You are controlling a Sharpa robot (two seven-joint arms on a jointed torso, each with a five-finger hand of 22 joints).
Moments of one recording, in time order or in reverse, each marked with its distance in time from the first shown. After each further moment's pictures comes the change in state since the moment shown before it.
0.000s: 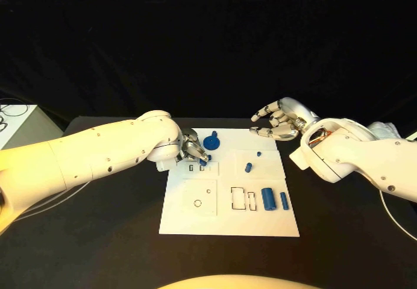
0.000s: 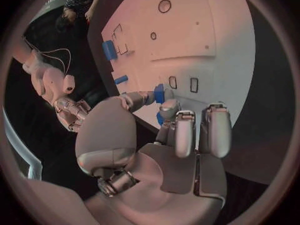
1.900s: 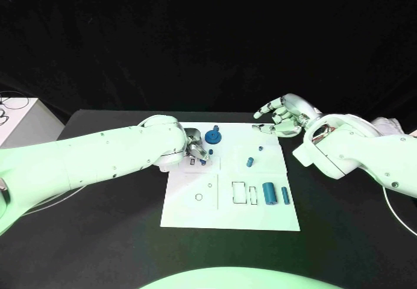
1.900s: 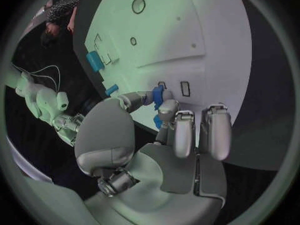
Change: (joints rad) left arm -0.022 0.000 -0.041 0.037 -0.162 -0.076 0.002; left_hand -0.026 -0.015 0.011 -0.016 0.054 0.020 -0.006 -0.002 0.174 0.027 -0.012 0.008 0.018 0.004 -0.011 0.000 0.000 -0.015 0.018 -0.010 0.010 -0.001; right arm -0.007 0.000 0.000 -0.005 0.001 0.023 -0.001; right_hand -0.008 0.000 0.003 0.003 0.000 0.000 0.000 0.000 0.000 0.000 0.000 0.000 0.000 0.000 0.000 0.000 -0.001 0.000 0.000 0.000 0.000 0.000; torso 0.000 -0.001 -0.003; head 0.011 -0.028
